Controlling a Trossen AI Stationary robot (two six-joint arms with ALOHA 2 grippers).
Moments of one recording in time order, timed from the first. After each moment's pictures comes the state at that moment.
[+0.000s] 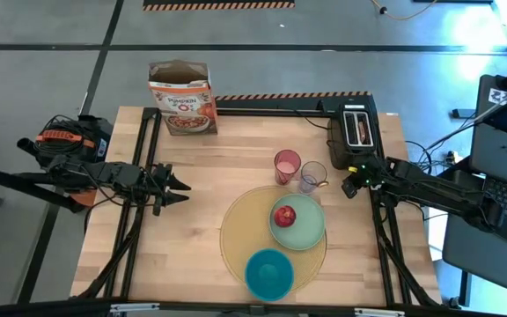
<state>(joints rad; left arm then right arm) -0.22 0.01 0.11 -0.35 -0.16 -0.49 -0.52 0.47 0.20 -0.82 -0.01 0.33</state>
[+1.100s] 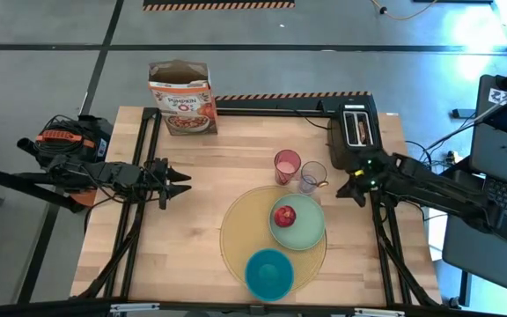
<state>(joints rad) -0.22 0.01 0.11 -0.34 -0.36 -0.49 -0.52 0.43 0.33 -0.81 -0.60 0.17</state>
